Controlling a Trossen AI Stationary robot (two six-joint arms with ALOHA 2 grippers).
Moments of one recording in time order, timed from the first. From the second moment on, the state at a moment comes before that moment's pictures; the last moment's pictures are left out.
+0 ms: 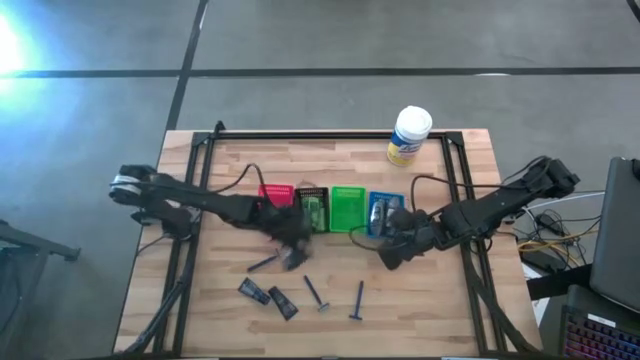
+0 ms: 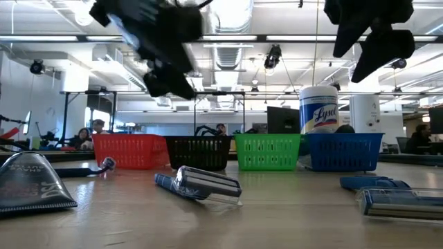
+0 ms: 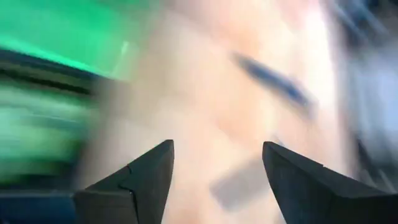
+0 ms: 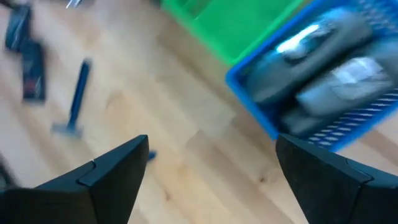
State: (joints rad) left arm -0.13 1.50 0.98 -0.23 0.14 -0.44; right arm 0.40 1.30 1.02 -0.85 0.31 1.21
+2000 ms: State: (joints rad) left arm -0.54 1.54 0.93 -0.50 -0.24 -0.76; right arm 0.40 1.41 1.01 -0.70 0.24 1.03
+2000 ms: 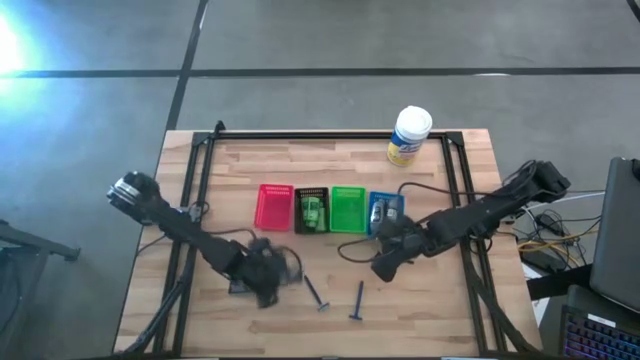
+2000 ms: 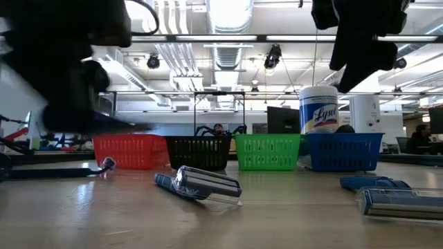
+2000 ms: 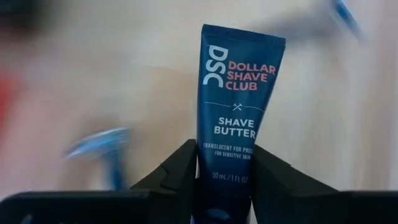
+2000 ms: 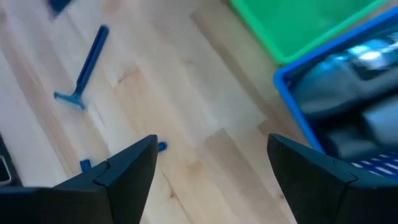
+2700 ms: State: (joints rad) left arm -0.06 1.43 0.84 -0.65 -0.46 -1.33; right arm 0.37 1.37 1.01 -0.77 0.34 1.12
